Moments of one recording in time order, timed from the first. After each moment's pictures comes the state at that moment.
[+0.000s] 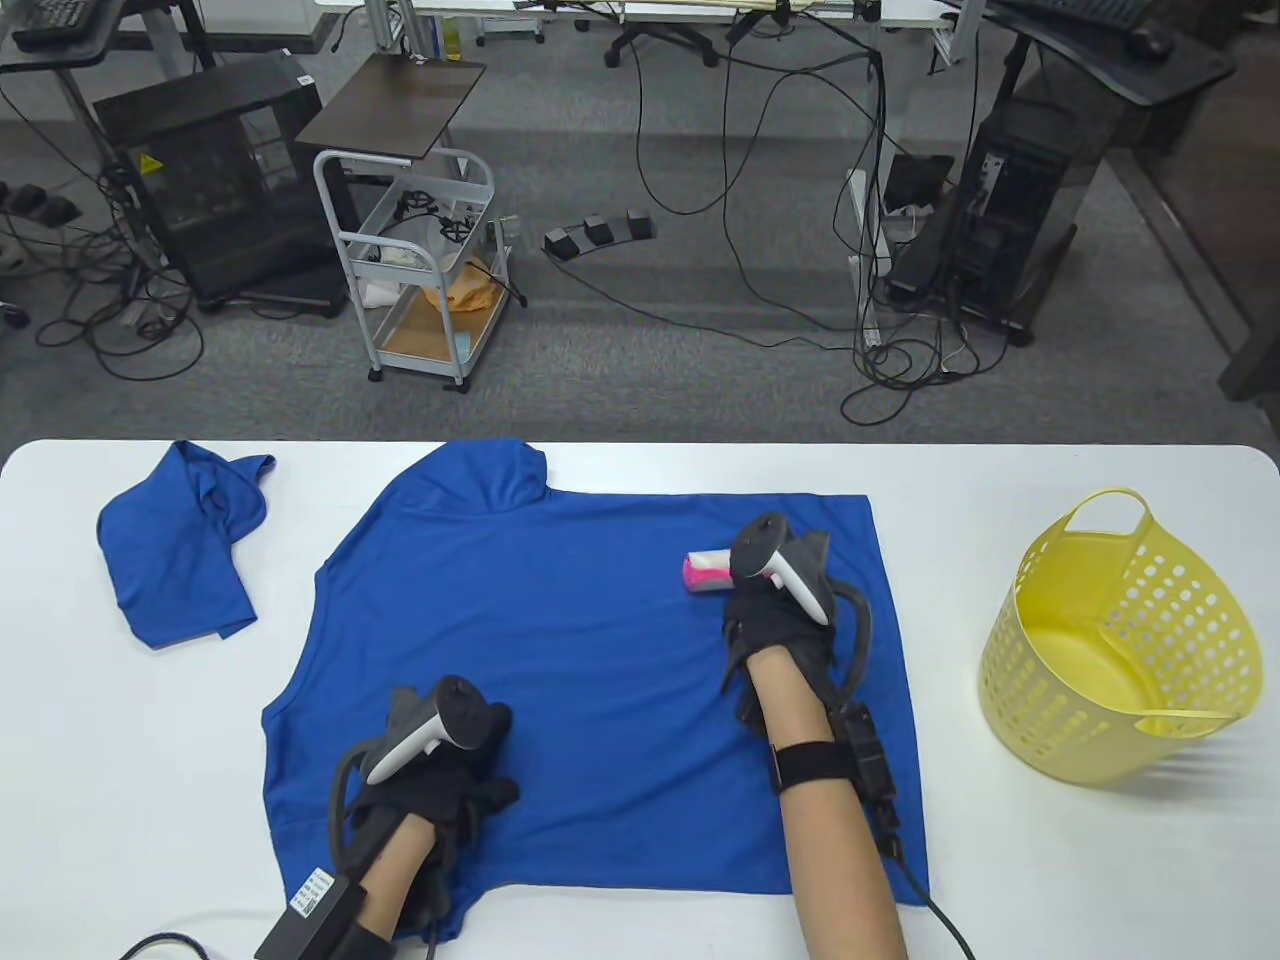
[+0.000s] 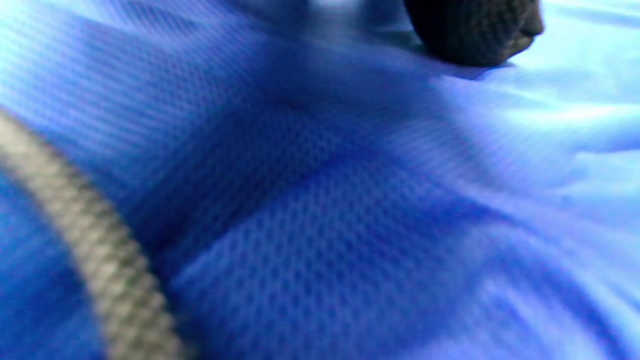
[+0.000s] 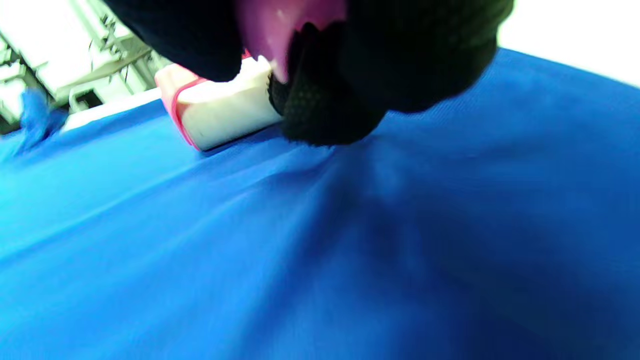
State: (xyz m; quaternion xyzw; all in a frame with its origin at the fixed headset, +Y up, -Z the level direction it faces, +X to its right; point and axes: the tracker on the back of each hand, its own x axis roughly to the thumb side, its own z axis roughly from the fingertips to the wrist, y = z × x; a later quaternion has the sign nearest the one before) left_hand -0.220 -0.780 -0.363 -0.33 0.03 0.09 0.94; right_hand 0.128 -0.718 -0.501 -0.14 0.16 0.96 0.19
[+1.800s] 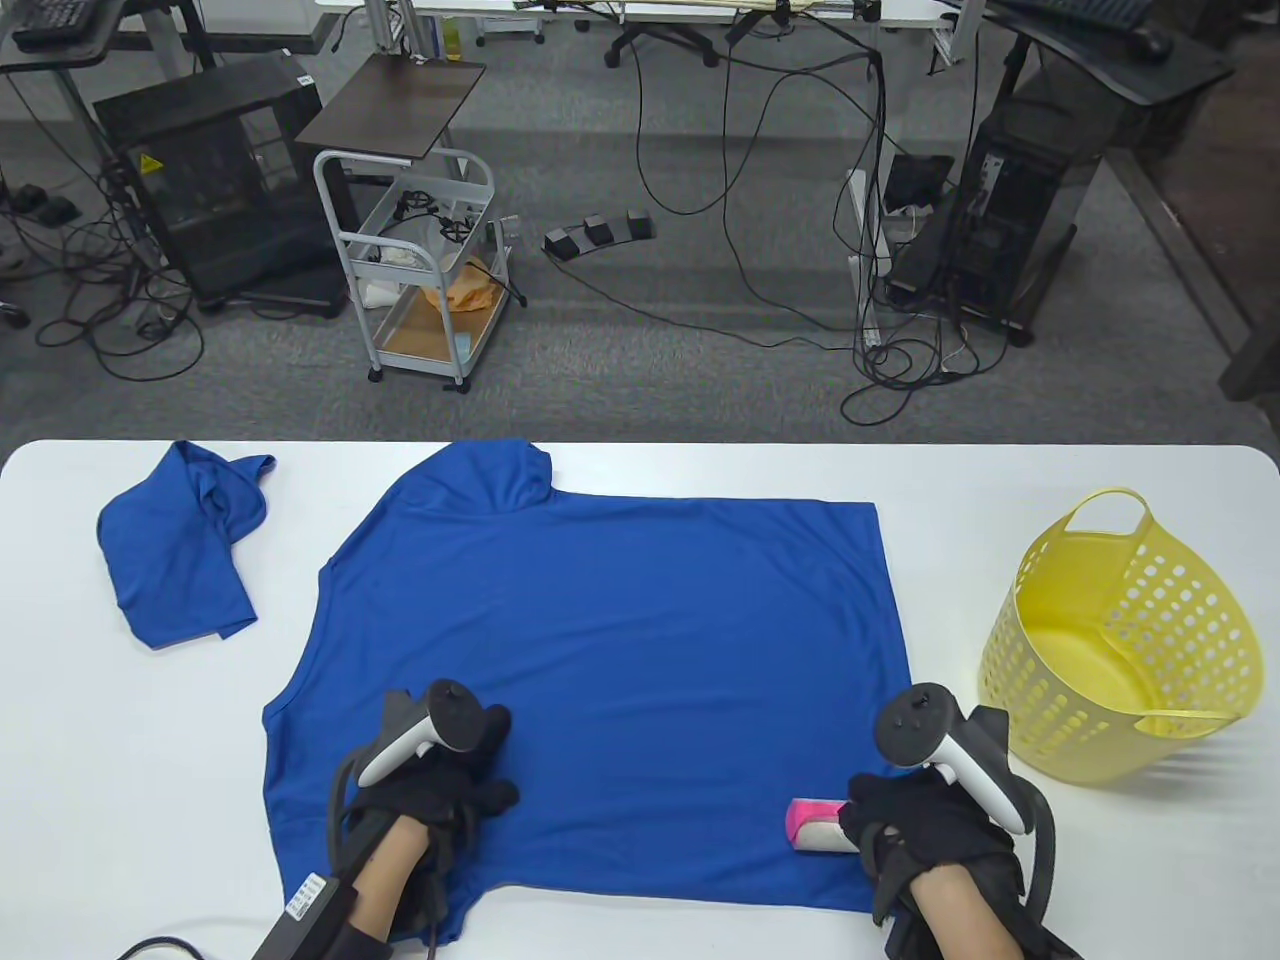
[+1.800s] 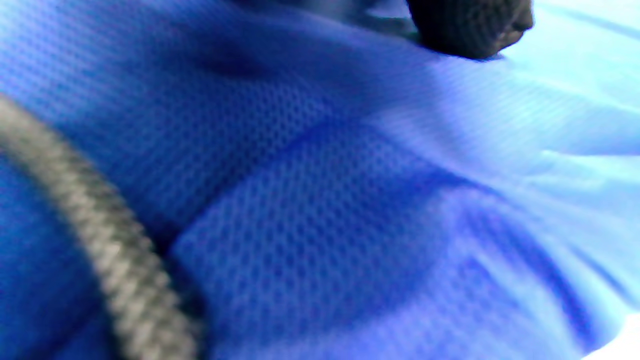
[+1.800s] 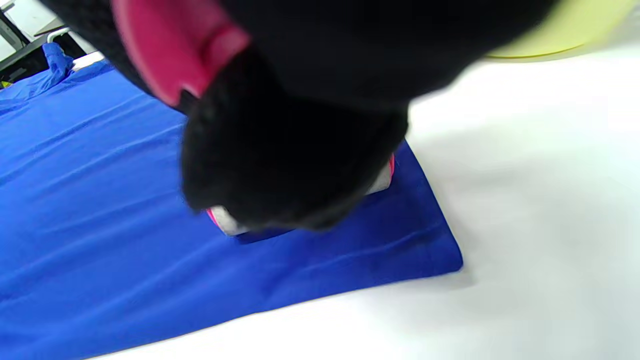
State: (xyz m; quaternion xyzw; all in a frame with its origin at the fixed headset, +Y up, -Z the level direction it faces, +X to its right) left_hand -0.224 -0.784 -0.361 -0.35 0.01 0.12 0.93; right_hand 0.205 -0.671 -0.297 -0.14 0.26 0.94 0.16
